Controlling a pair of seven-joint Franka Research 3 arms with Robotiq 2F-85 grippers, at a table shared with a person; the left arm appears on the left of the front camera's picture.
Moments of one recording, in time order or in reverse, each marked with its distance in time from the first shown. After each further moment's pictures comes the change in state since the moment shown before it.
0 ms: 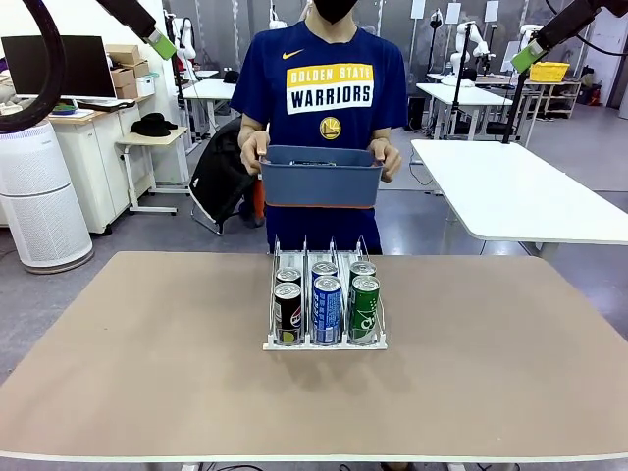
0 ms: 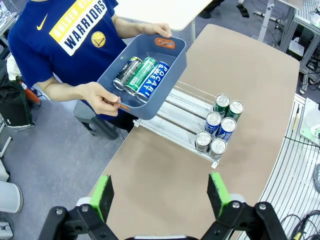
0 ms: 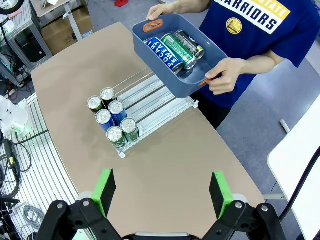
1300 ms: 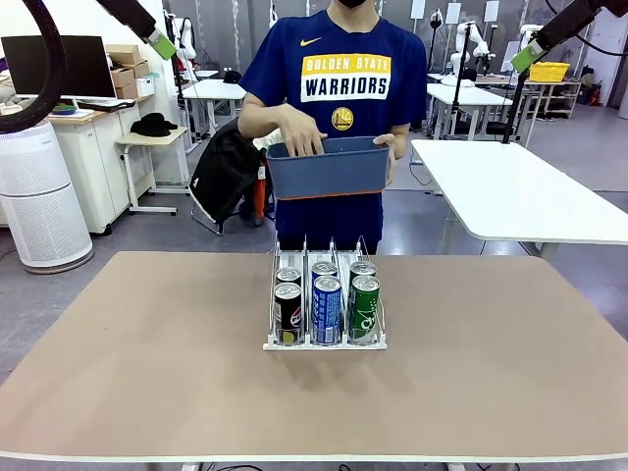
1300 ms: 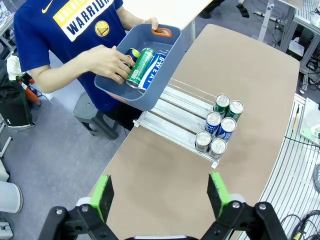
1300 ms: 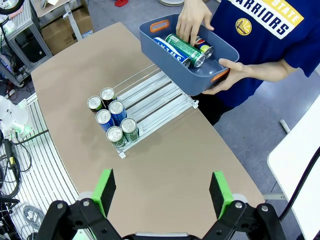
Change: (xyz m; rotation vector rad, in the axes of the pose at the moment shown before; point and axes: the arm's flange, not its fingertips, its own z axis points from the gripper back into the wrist) left arm 0.000 0.000 0.000 0.000 0.000 0.000; right arm 0.000 0.000 0.000 0.000 0.000 0.000
